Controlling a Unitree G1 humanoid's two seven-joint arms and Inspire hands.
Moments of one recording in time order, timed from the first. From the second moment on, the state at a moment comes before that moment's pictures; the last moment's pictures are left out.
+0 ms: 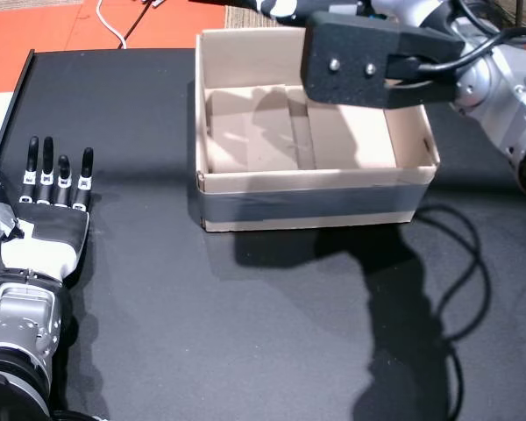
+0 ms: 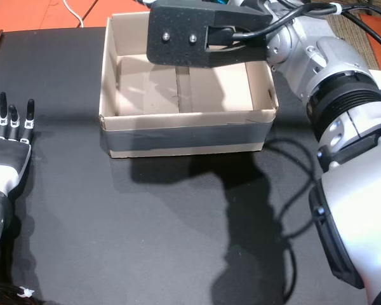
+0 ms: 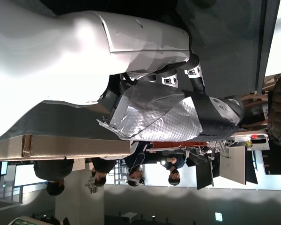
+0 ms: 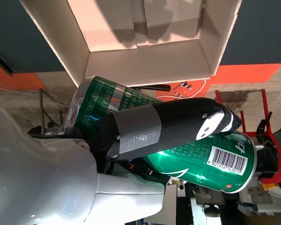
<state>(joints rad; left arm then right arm) -0.83 0.14 0.92 1.34 -0.74 0.00 -0.32 -1.34 -0.26 0.38 1.38 -0.75 -0.39 -0.13</state>
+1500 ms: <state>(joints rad) -0.82 0.11 0.94 1.33 -0.76 0.01 -0.39 -1.28 -0.21 0.43 1.39 -0.75 -0.23 0.13</state>
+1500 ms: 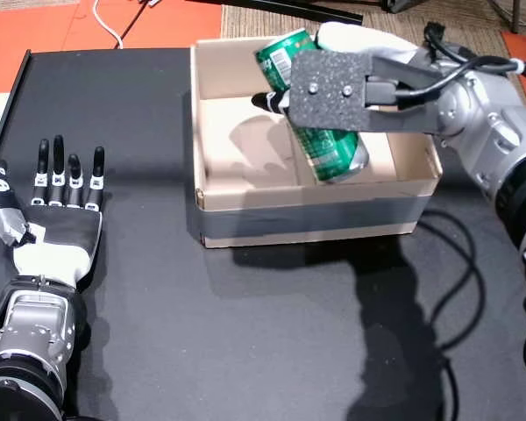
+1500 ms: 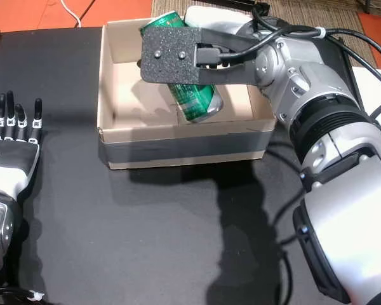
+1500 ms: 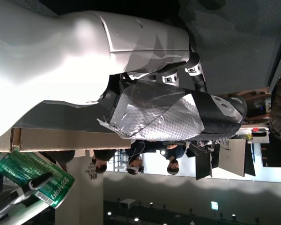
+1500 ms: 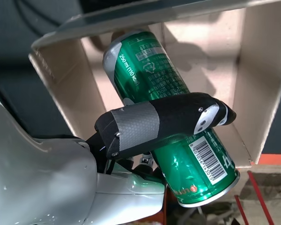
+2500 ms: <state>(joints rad) -0.82 0.11 0.94 1.33 -0.76 0.01 -0.38 -1.29 -0.22 0.42 1.39 -0.69 -0.22 0.18</state>
